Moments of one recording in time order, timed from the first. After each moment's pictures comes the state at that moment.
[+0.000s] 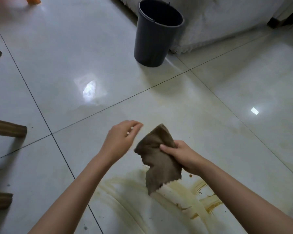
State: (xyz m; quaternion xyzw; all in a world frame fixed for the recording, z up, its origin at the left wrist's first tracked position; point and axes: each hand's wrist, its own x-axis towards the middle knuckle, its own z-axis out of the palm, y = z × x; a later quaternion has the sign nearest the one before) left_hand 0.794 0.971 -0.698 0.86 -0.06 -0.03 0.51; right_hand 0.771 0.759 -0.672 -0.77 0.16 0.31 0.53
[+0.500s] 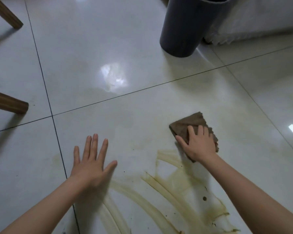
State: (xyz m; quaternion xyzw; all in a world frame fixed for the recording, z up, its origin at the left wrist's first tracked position) left_hand 0.735 1.013 -0.828 0.94 0.07 -0.33 0.11; right_hand 0.867 0.688 -0.815 -0.97 0.00 0.22 -0.08
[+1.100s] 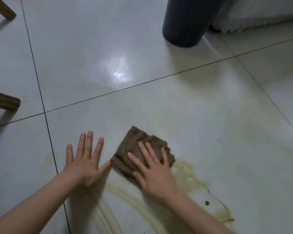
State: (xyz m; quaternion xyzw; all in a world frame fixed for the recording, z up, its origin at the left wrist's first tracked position) left_hand 0.752 1.010 -0.812 0.90 0.07 -0.43 0.07; right_hand 0.764 0.776 -0.848 -0.94 -0.32 0.13 0.02
